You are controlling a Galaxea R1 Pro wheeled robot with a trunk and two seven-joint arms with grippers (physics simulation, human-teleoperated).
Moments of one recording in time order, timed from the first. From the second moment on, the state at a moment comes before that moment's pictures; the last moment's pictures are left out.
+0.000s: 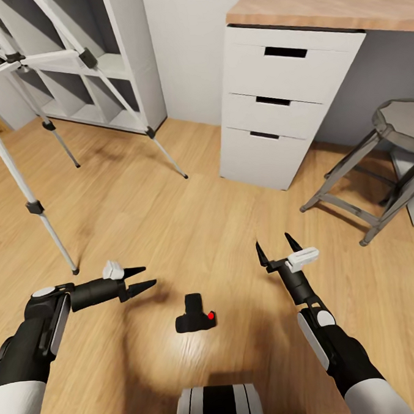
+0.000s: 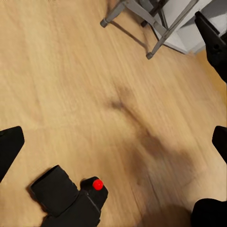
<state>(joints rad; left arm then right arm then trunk) -0.59 0.21 0.19 -1.26 0.01 0.52 -1.27 -0.52 -0.05 0.07 -1.03 -0.12 -0.66 0.26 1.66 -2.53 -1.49</state>
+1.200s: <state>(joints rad) -0.59 0.17 0.19 -1.30 0.01 0.52 -1.32 -0.52 -0.05 0.07 -1.03 -0.12 -0.67 0.26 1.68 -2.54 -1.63</state>
